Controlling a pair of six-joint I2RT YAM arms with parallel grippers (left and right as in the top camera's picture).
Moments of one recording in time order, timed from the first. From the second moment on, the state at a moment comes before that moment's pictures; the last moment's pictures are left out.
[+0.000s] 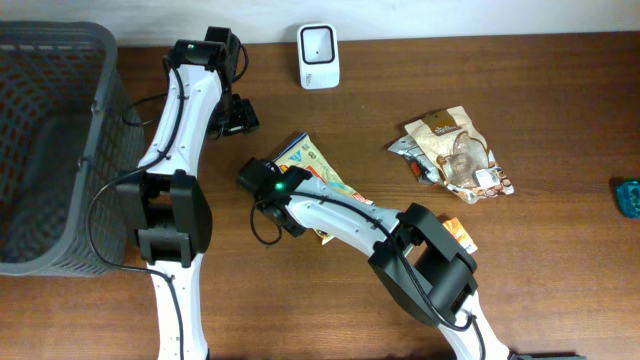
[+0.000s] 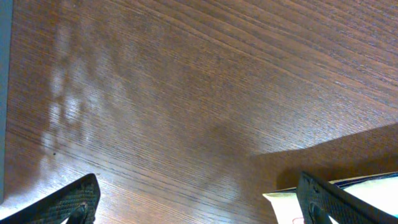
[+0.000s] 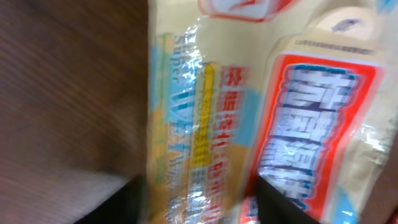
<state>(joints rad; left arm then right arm) -0.14 2.35 2.24 -1.42 -0.17 -0.49 0.86 2.22 1.66 -0.88 0.35 0.03</state>
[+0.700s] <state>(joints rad) -0.14 2.35 2.24 -1.42 -0.17 -0.49 0.18 2.12 1.93 -1.46 -1.03 -0.11</state>
